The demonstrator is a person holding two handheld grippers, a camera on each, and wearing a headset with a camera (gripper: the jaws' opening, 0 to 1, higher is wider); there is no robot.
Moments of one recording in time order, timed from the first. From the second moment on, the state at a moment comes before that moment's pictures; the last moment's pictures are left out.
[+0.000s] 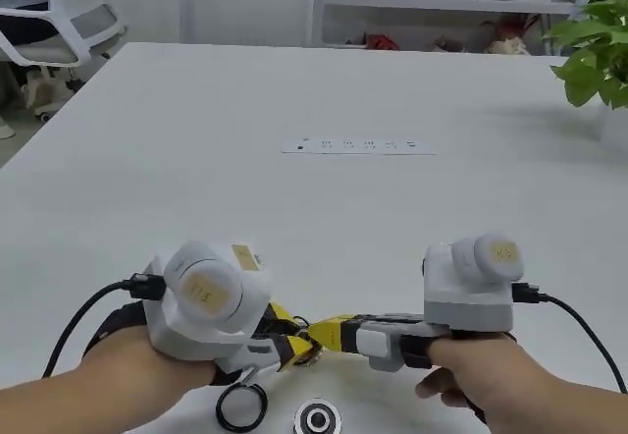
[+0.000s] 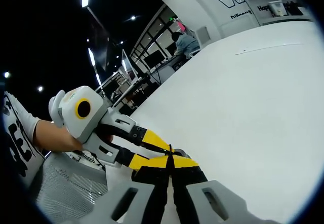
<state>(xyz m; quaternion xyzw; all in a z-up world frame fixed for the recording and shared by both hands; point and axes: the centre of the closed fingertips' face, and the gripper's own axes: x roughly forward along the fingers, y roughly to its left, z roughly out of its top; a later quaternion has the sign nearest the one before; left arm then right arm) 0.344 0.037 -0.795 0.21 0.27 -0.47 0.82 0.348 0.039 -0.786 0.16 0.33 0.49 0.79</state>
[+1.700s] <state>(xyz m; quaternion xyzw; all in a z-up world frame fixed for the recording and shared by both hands) 0.310 0.072 -0.743 0.18 0.23 -0.49 0.82 0.332 0.039 -0.759 0.11 0.32 0.54 0.77</state>
